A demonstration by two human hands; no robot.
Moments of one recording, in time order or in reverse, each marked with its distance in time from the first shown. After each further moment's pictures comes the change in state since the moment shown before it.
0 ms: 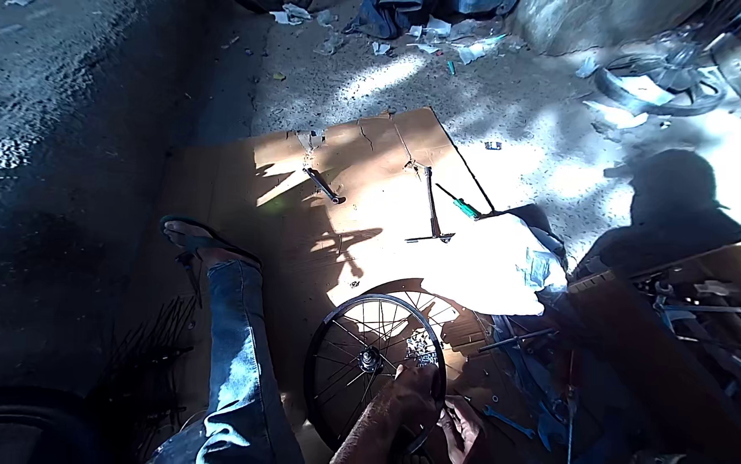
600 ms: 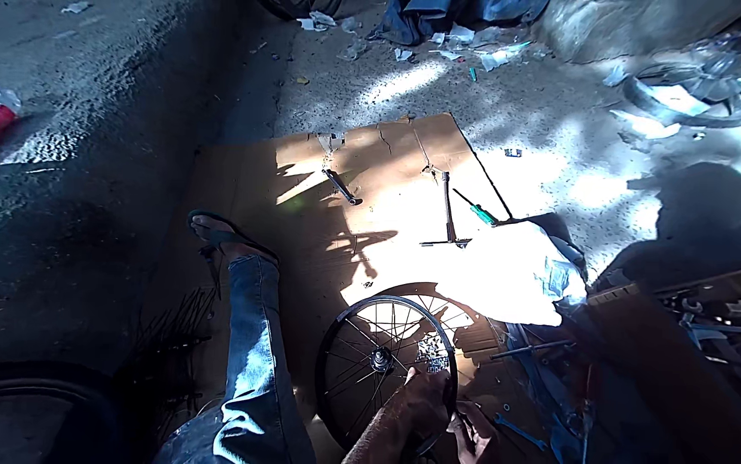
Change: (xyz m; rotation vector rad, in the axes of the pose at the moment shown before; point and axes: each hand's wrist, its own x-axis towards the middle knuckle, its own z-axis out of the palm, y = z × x) left_hand -0.001 -0.008 0.013 -0.021 0.069 0.051; right_hand -0.001 0.010 0.001 0.041 0.011 -0.031
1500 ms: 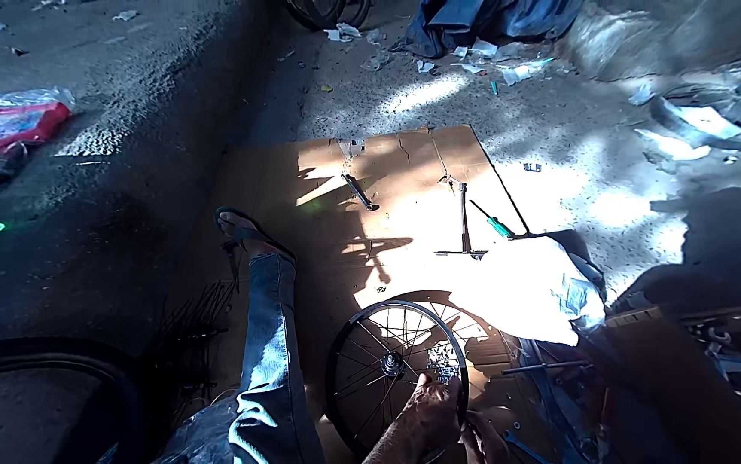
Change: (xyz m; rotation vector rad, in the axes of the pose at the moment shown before) left_hand -0.009 0.010 0.012 0.208 0.146 -0.024; right_hand 0.007 -0.025 -0.009 -0.183 -0.080 0.048
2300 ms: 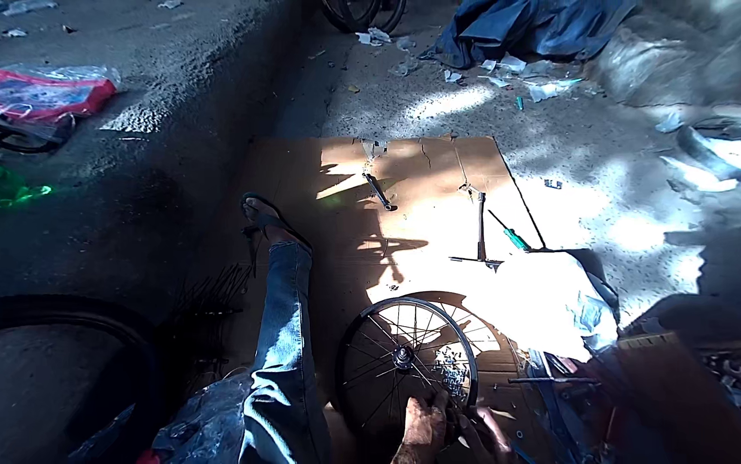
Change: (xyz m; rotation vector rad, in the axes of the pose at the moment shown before) left_hand -0.030 0.008 0.028 -1.305 0.457 -0.544; right_hand 0.012 -0.024 -0.011 0.201 -0.103 0.195
